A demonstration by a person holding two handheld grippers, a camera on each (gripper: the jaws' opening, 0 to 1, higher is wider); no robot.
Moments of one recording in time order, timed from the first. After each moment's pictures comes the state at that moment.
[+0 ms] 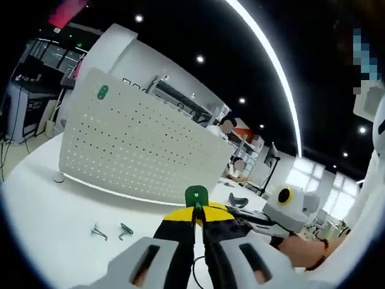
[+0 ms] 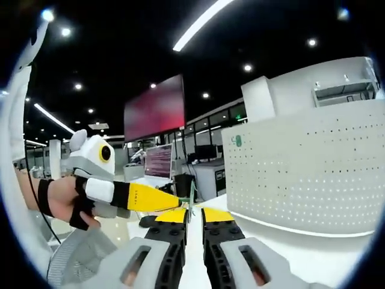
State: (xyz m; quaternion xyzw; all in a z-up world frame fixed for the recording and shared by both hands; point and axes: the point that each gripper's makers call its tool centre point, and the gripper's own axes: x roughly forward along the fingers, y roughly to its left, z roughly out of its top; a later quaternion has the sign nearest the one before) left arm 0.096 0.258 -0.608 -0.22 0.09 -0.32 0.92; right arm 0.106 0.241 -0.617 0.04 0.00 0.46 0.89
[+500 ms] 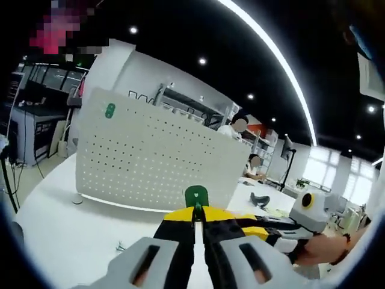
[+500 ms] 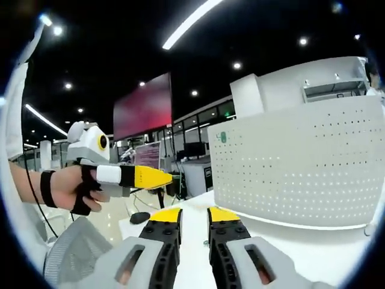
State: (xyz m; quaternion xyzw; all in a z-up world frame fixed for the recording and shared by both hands) left arm 0.126 0.280 -0.600 -0.16 0.07 -0.26 0.95; right arm 0.111 0.213 -0.625 0.05 0.01 0.42 0.91
